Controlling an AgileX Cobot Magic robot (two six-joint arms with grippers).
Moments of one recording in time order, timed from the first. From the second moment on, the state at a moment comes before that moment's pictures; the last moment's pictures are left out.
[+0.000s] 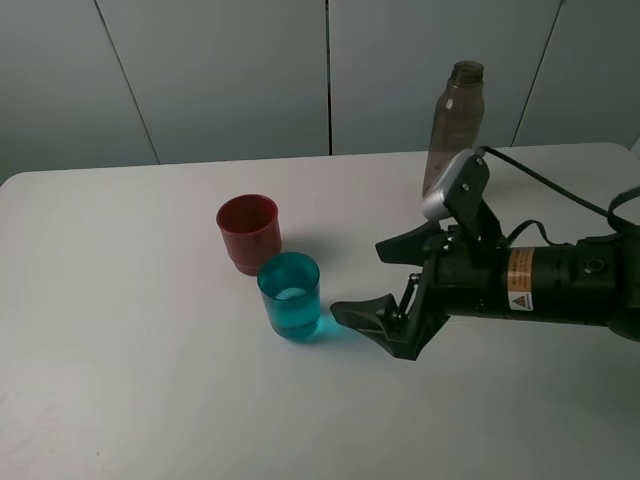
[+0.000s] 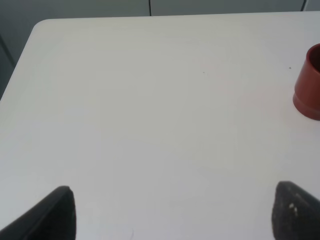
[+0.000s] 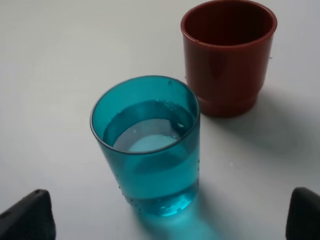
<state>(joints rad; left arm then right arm) 0.04 0.00 -0.51 0.01 1.09 -0.02 0.46 1.68 -0.35 -0.78 -0.81 0.39</state>
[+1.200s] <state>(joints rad) 0.04 0.00 -0.51 0.01 1.09 -0.02 0.63 1.75 -0.38 -0.58 -0.76 0.36</state>
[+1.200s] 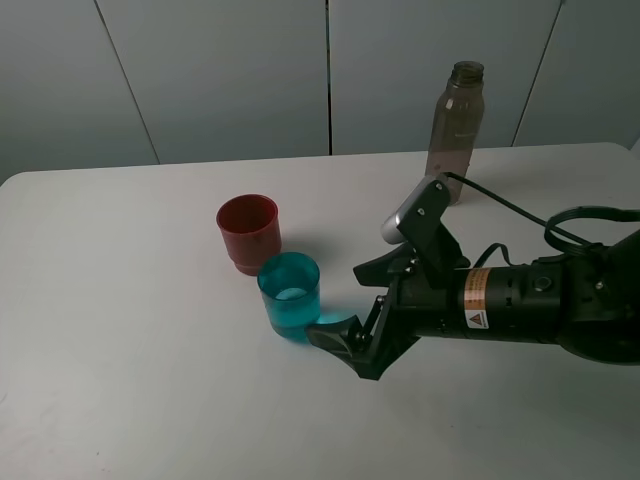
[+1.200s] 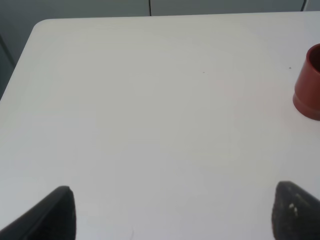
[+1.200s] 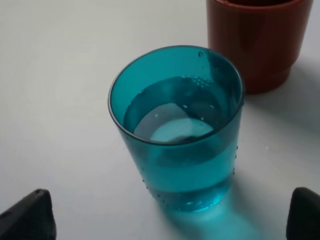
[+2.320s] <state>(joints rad) 0.04 0.00 -0.51 0.01 1.09 -0.02 0.63 1.75 -0.47 -0.77 -0.75 0.46</state>
